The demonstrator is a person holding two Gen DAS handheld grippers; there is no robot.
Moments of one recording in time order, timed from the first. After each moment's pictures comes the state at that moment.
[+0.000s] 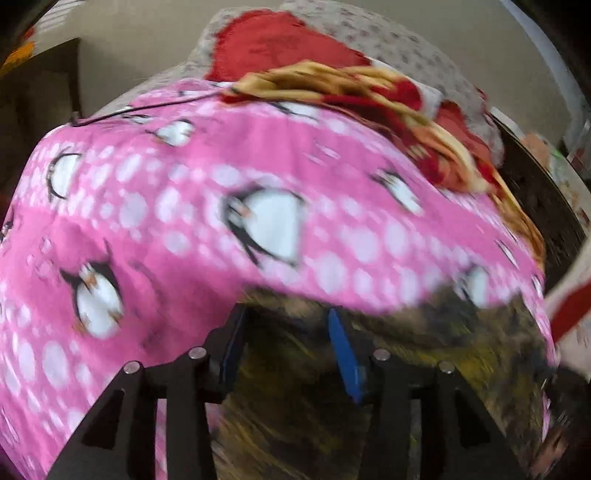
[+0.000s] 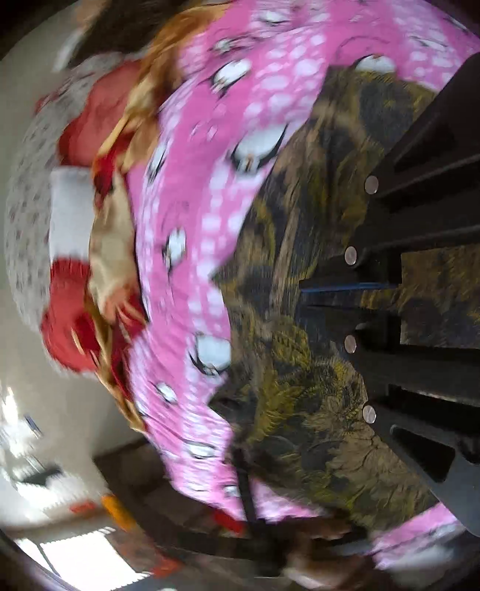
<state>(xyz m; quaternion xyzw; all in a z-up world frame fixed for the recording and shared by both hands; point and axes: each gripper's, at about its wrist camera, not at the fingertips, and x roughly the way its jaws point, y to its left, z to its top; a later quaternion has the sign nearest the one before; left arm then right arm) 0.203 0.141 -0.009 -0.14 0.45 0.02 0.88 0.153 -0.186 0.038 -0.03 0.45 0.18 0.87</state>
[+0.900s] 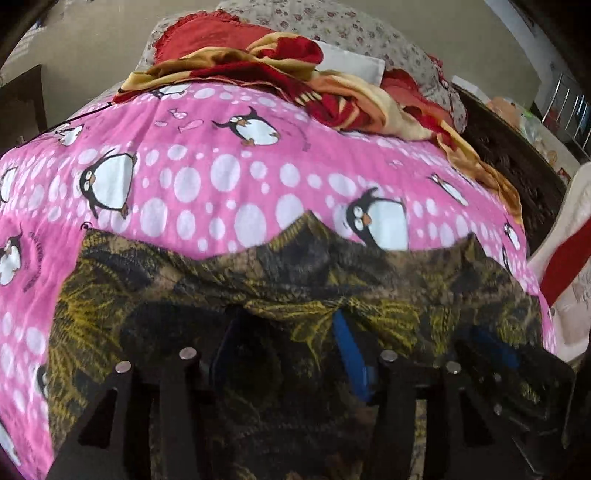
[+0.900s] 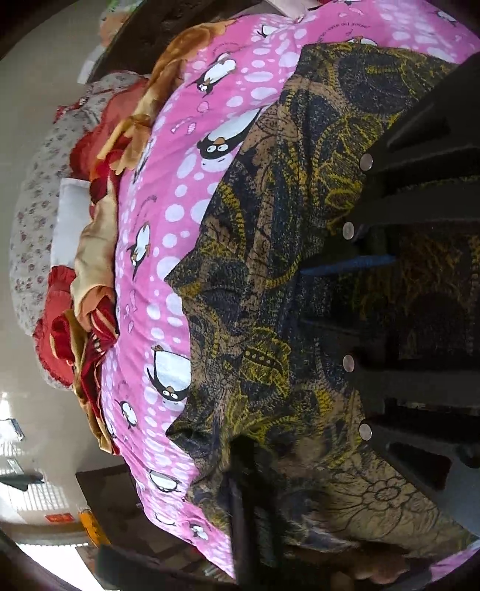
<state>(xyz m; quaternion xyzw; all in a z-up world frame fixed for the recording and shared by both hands) 0.191 0.021 -0.026 -0.09 0.44 -0.06 0.89 0.140 -0.175 -0.006 -0.07 0.42 0.12 0.90</state>
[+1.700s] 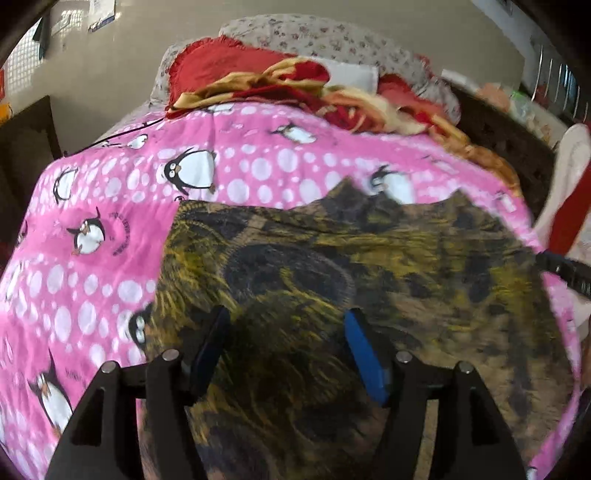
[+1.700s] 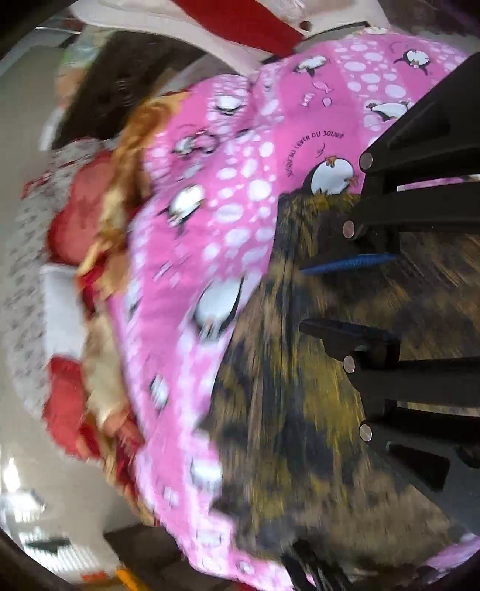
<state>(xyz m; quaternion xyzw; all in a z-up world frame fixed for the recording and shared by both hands) 0.112 0.059 -0.008 -0.05 0.41 -0.05 0.91 0.133 -0.259 0.049 -0.03 0.45 0.03 0.89</state>
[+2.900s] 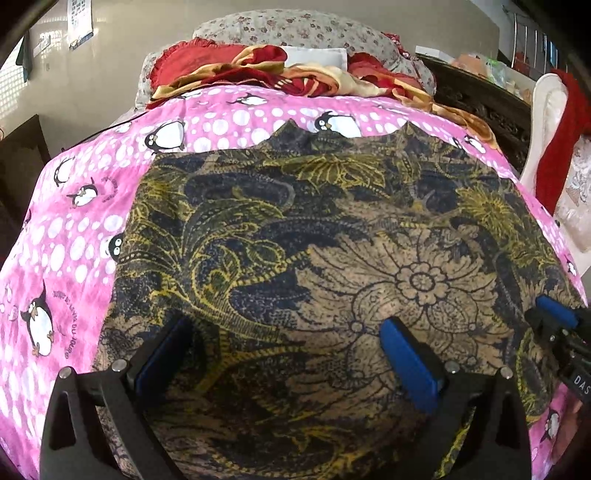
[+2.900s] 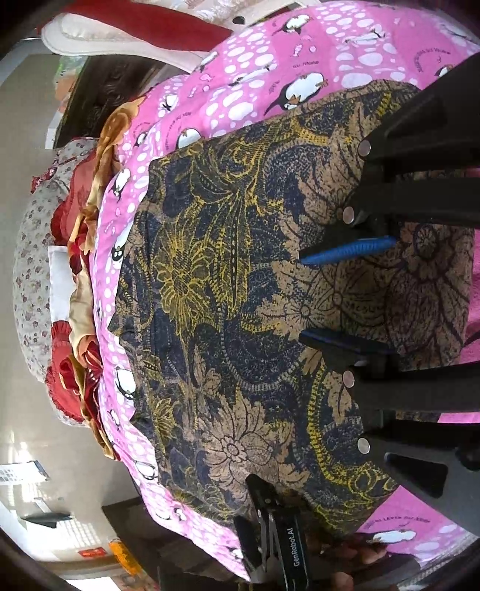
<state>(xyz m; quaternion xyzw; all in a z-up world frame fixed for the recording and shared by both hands) 0.053 0.023 -0.034 0.01 0.42 -0.06 0.90 -0.004 -0.215 0.002 0.00 0.43 0.05 0.90</state>
